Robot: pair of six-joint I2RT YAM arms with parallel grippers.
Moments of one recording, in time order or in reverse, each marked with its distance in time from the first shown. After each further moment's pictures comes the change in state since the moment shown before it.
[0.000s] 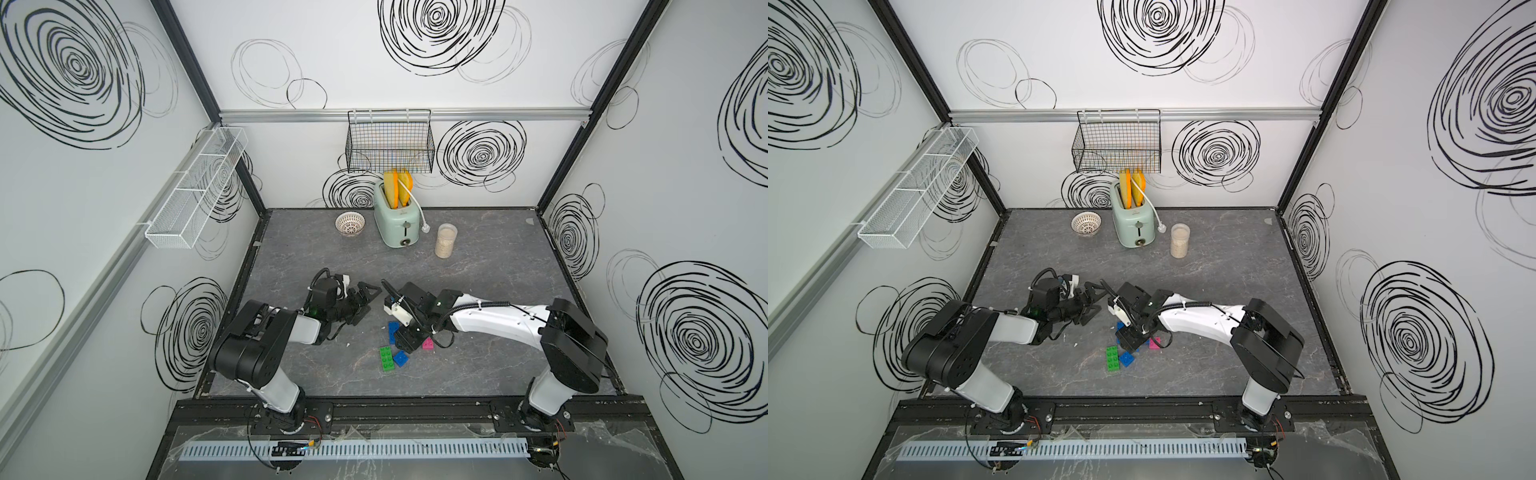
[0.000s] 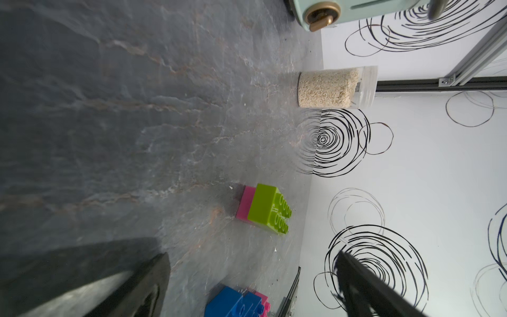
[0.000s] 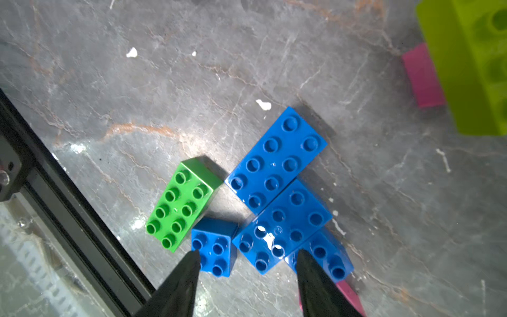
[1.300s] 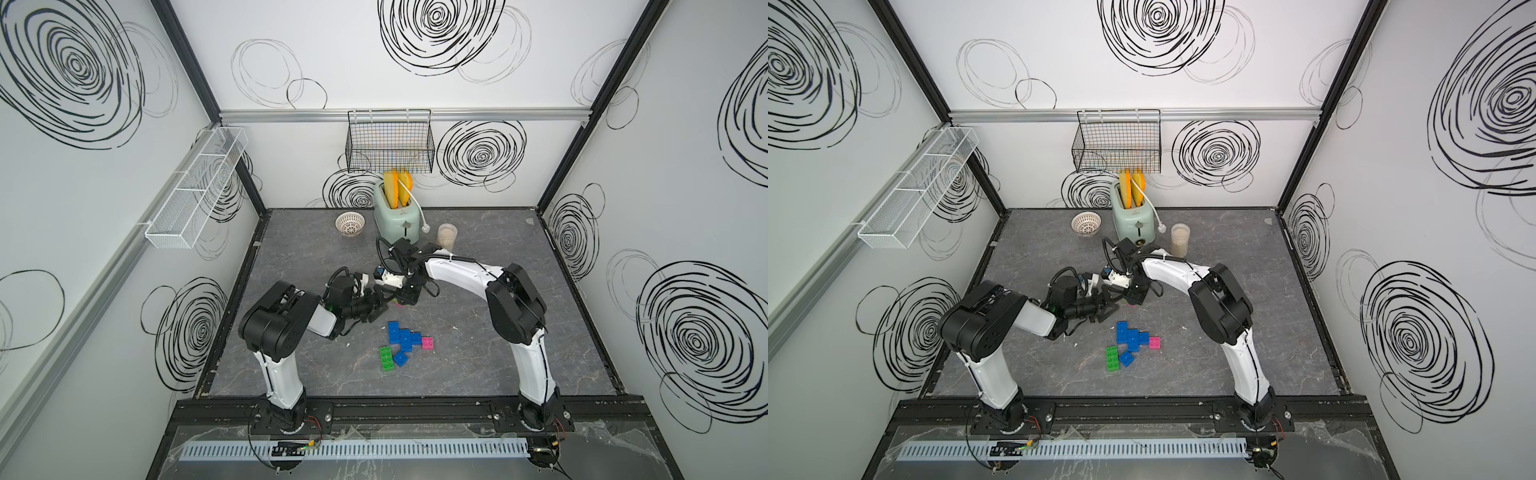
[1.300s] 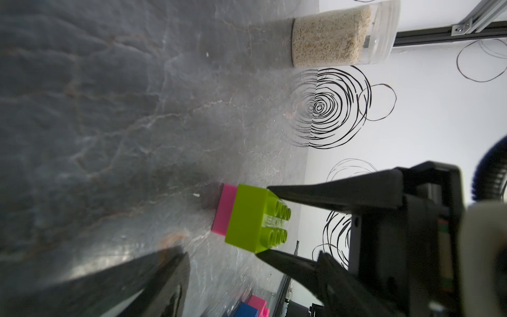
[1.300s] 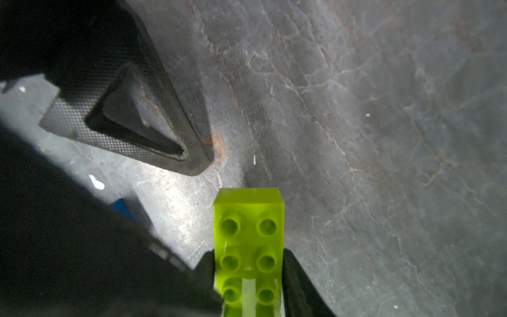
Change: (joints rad) left arm -0.119 0.224 0.102 0.164 0.060 -0.024; right arm -0.245 0.433 0.552 -0.269 0.046 -0.731
